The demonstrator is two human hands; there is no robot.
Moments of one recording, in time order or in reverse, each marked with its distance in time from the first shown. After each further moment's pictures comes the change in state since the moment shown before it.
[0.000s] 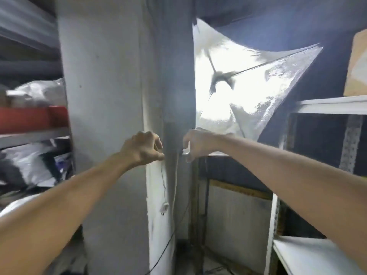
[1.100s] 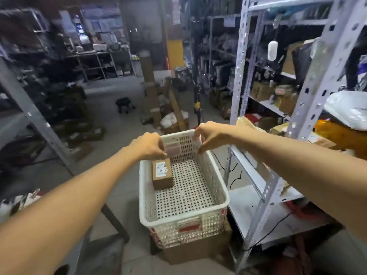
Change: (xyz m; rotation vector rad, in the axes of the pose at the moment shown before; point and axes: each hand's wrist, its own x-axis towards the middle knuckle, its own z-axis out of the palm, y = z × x) left_hand -0.637 -0.431 -0.160 0.237 -0.230 -1.328; right_hand -0.040 -0.751 0.248 0.193 -0.494 -1.212
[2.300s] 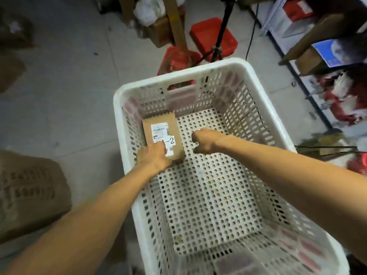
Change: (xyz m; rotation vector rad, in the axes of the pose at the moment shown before) left_hand 0.421 -0.227 0.280 -0.075 -0.437 -0.192; right_hand 0.511 0.123 0.309 0.118 -0.476 0.210
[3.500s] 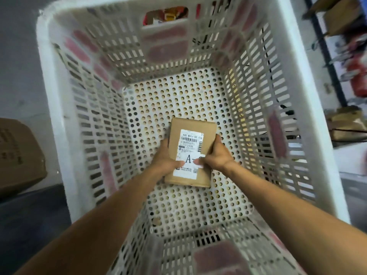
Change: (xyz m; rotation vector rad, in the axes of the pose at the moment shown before) left_hand 0.059 0.031 0.169 -0.873 -0.343 -0.230; right_hand 0.016 0.080 0.176 0.984 0.043 0.450
